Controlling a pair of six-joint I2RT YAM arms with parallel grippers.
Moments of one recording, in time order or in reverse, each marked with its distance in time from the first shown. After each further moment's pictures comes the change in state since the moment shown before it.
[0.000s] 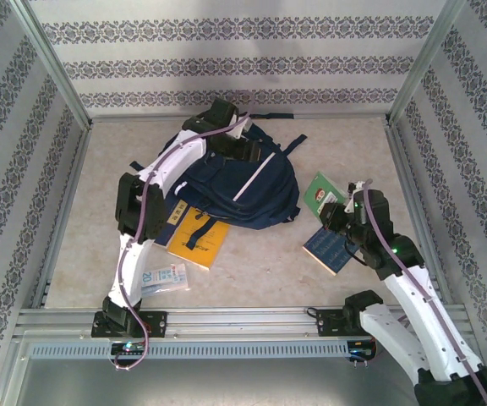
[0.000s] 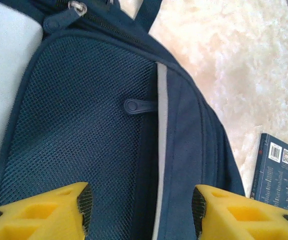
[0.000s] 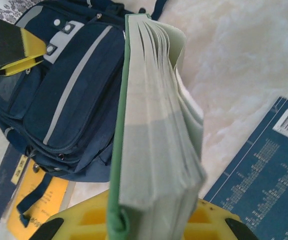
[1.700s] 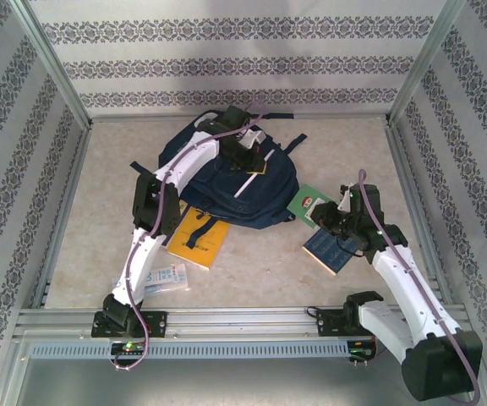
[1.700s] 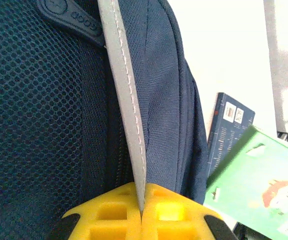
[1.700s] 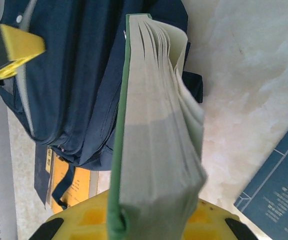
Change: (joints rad) left arm -0.014 0.129 0.192 -0.182 0.221 -0.010; right arm -0.133 0.240 -0.089 0.201 -0.300 0.130
